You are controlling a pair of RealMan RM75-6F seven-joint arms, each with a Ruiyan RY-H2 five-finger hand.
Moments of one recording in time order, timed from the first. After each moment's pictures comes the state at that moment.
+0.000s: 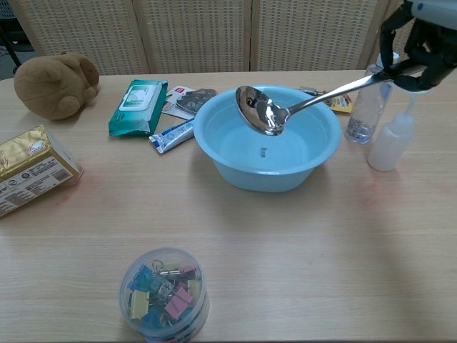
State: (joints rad) left arm -0.04 -0.99 -0.01 -1.74 1.60 1.57 -0.08; right arm 0.59 -1.36 0.32 -2.04 -0.88 1.32 -1.04
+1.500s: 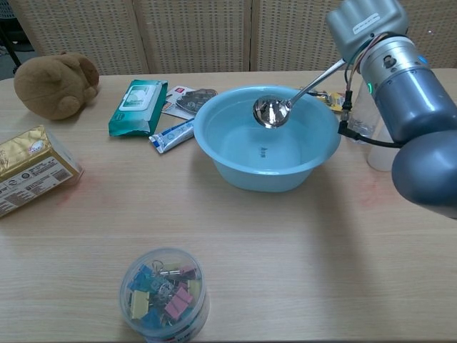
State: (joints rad) left arm -0.07 -0.98 -0.03 -1.73 1.53 1.50 -0.13; right arm 0.98 -1.89 0.24 -1.04 -0.81 1.44 -1.26
